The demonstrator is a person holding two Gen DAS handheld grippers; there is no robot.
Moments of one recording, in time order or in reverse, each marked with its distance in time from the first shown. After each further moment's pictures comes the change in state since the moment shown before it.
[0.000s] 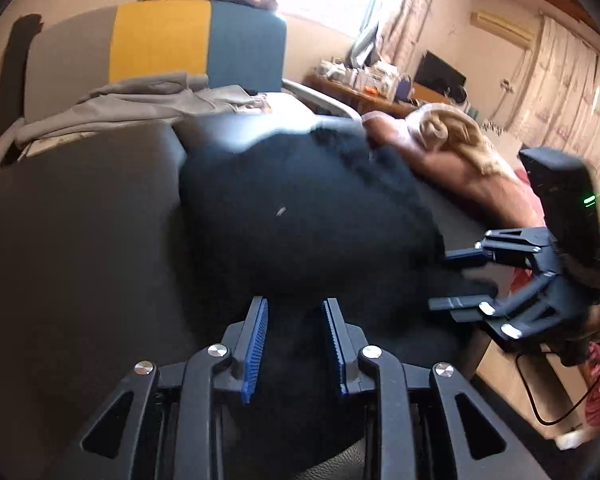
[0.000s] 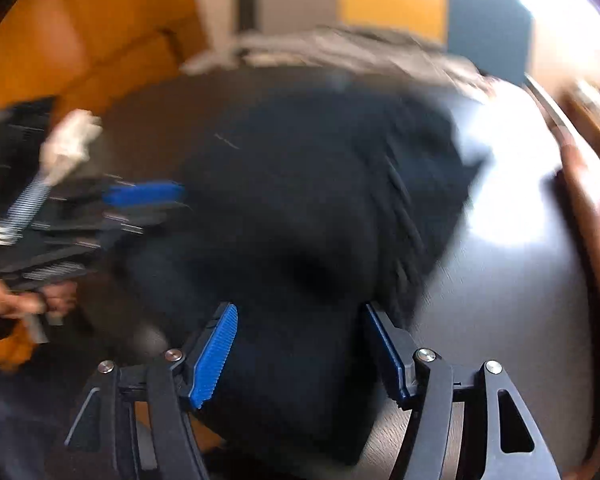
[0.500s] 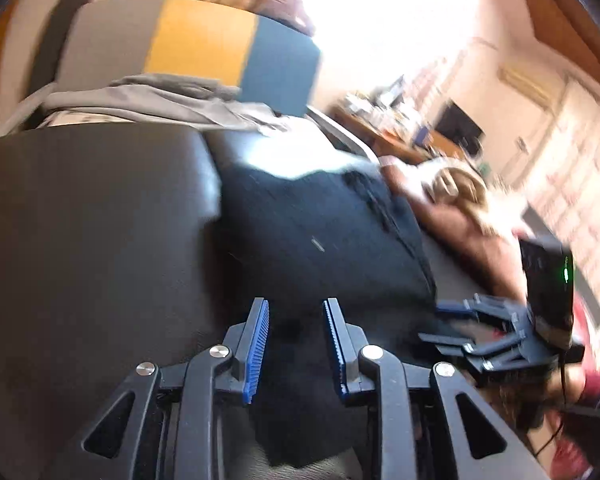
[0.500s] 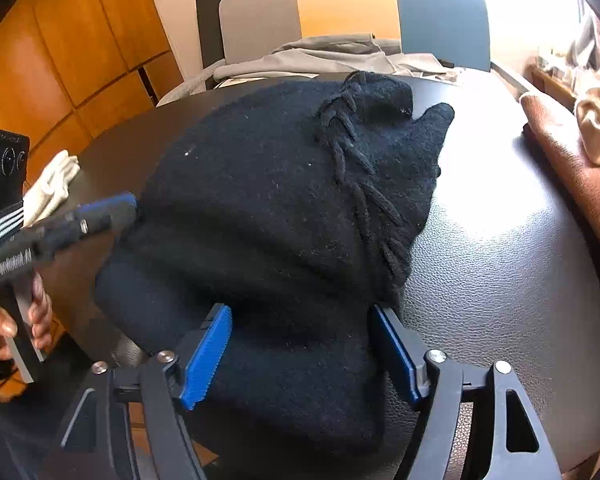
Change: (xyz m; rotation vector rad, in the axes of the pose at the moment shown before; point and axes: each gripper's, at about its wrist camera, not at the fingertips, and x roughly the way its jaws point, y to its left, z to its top) left arm -0.033 0.036 0.013 -0.232 -0.104 -0.029; right arm -0.014 -0.015 -0.017 0.136 -0.090 0.065
